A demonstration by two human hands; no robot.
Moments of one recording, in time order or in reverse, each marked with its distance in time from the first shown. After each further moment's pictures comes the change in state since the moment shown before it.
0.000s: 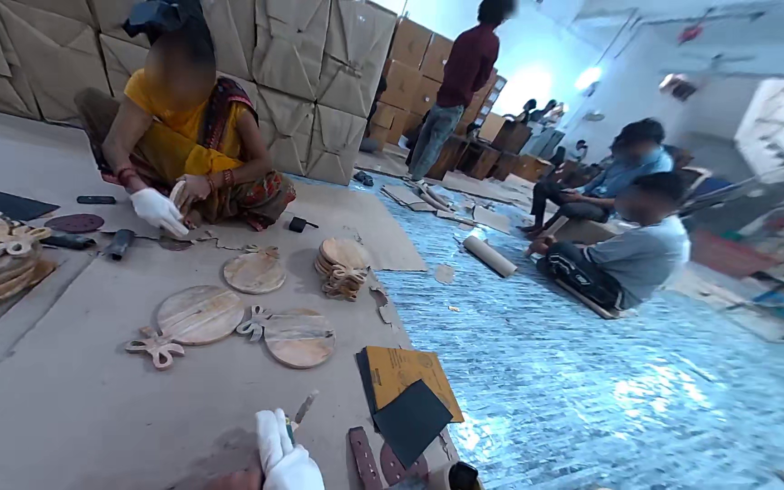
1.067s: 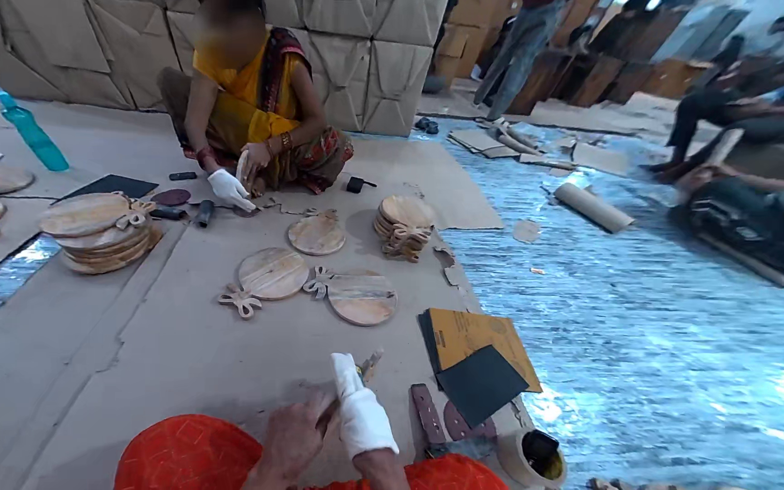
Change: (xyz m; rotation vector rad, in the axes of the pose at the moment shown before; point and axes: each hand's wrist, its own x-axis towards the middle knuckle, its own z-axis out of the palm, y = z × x) left_hand 0.002 -0.031 -0.001 0.009 0.042 0.009; right_hand 0.033 0.038 0.067 -0.121 0.299 -0.155
